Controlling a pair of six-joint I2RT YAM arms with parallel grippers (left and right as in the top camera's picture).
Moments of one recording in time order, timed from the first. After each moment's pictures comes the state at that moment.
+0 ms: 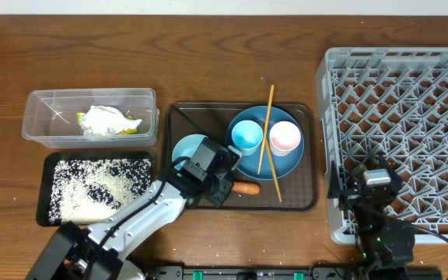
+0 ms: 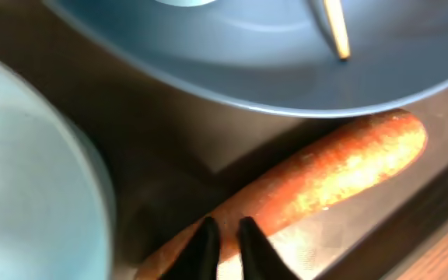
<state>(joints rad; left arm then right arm) -0.63 1.44 0.64 -0.33 0.15 -0.04 0.11 0.01 0.01 -0.07 0.01 -0.12</state>
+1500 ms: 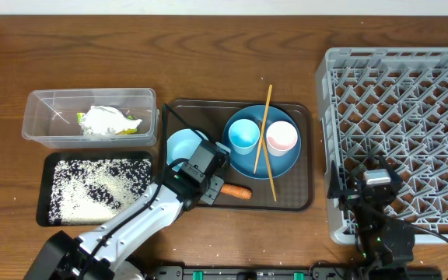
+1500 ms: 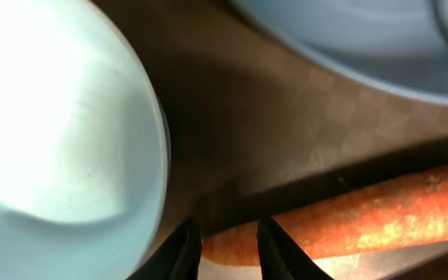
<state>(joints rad) -0.63 1.39 0.64 -0.42 -0.08 -0.09 0.11 0.01 0.01 -0.07 0.01 -0.12</state>
